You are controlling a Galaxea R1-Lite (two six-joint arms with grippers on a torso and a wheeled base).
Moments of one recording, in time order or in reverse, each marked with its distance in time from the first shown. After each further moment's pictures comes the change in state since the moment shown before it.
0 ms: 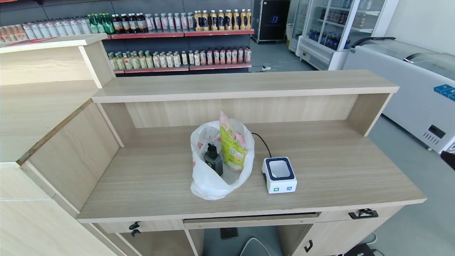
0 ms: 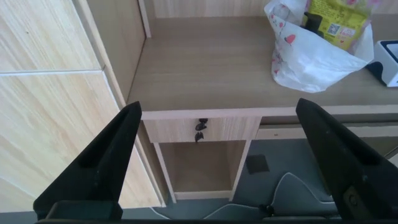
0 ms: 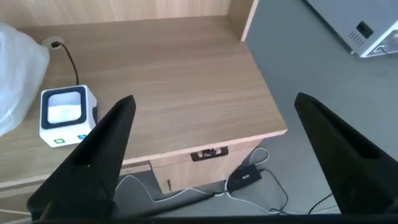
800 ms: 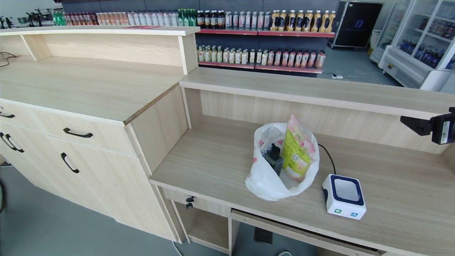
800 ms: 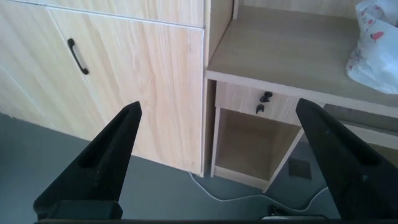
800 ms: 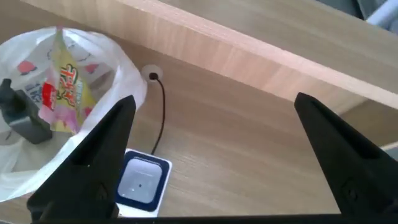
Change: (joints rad) left arm 0.000 0.000 0.000 0.000 0.000 0.000; right arm -0.002 0.426 -0.340 -0.066 0.068 -0.172
